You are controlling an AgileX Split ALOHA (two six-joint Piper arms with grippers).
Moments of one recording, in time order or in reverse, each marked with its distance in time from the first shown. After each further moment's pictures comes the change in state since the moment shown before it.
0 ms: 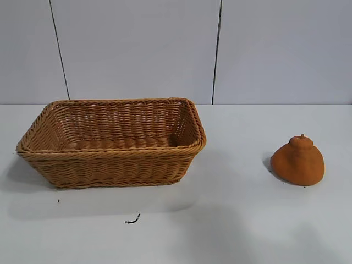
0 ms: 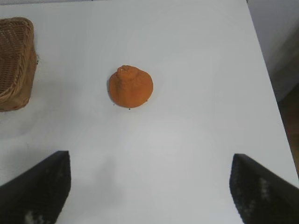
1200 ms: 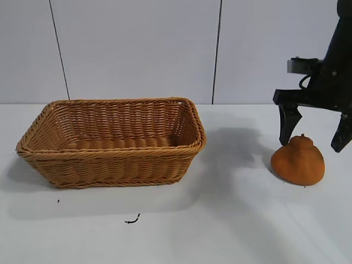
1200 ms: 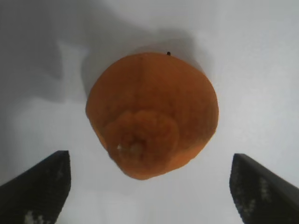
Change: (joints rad) left arm 0.000 0.000 0.000 0.000 0.000 0.000; right arm 0.000 0.905 -0.330 0.112 -0.100 -0.022
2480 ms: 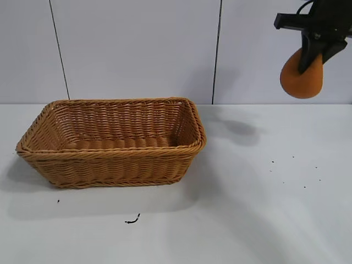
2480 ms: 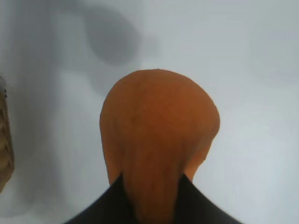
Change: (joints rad) left arm 0.000 0.000 0.000 0.000 0.000 0.000; right arm 0.111 -0.094 -0.504 -0.045 0.303 -0.012
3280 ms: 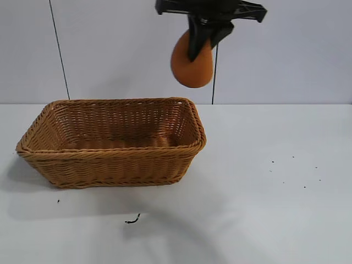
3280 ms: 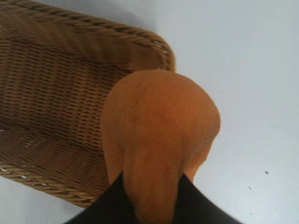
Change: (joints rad) left arm 0.000 0.000 0.000 0.000 0.000 0.000; right arm 0.504 0.062 0.000 -0.032 -0.246 0.121
